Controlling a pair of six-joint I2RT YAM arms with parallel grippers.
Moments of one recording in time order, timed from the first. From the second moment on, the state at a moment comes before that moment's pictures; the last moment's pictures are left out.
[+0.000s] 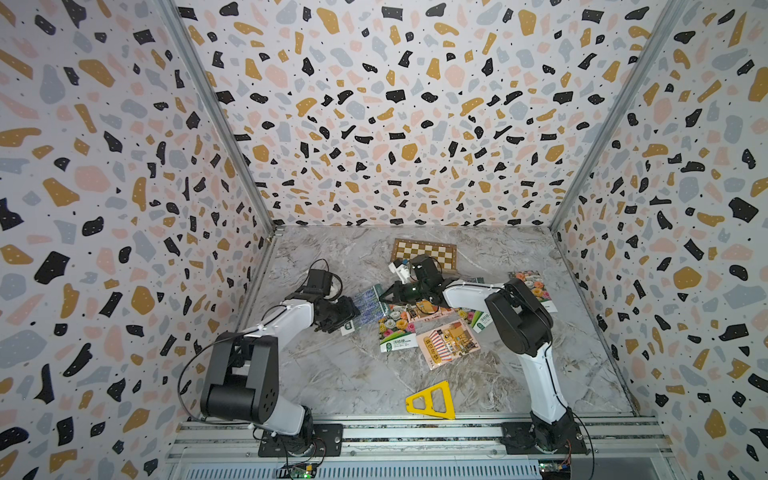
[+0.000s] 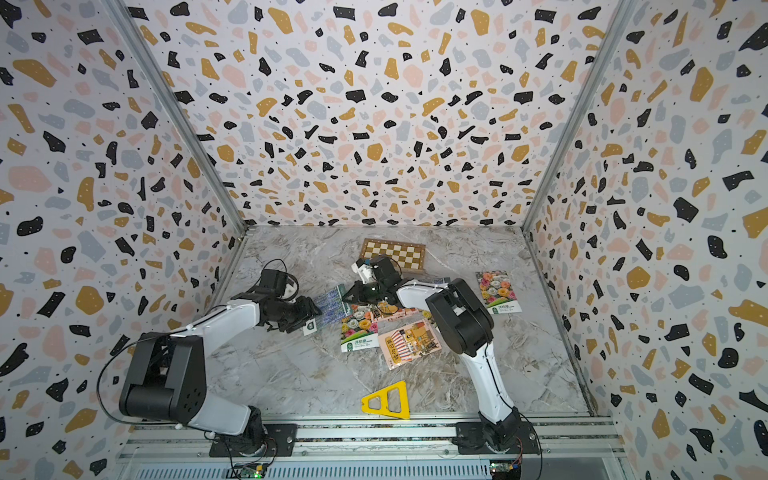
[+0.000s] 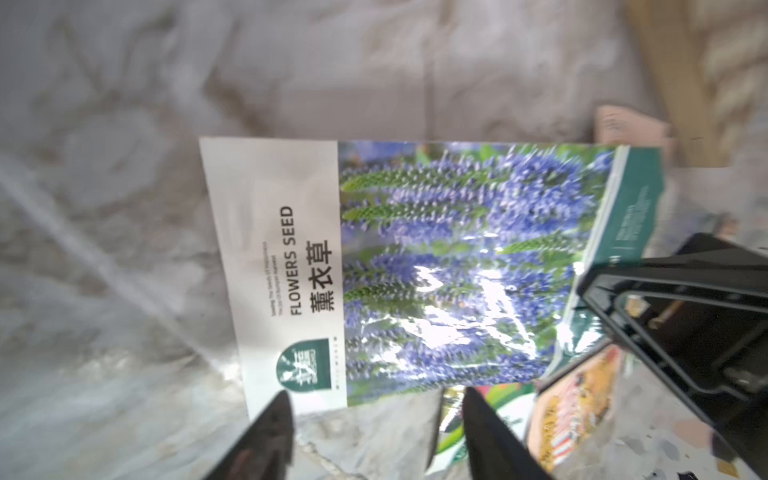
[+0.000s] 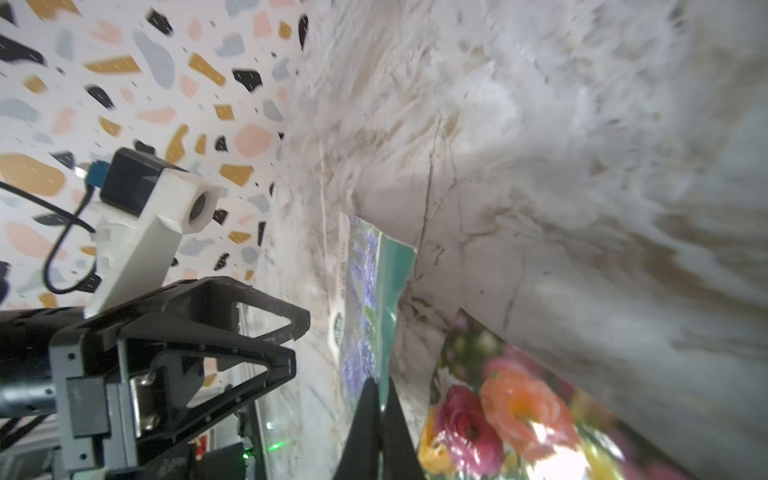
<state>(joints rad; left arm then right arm) -0.12 1.48 0.84 -0.45 0.38 -0.58 0.66 2.16 1.41 0.15 -0.72 0.70</state>
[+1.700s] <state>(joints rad) -0.37 1.39 0.92 0.23 0.28 -1.05 0.35 1.69 1.21 0.23 -0.61 0.91</state>
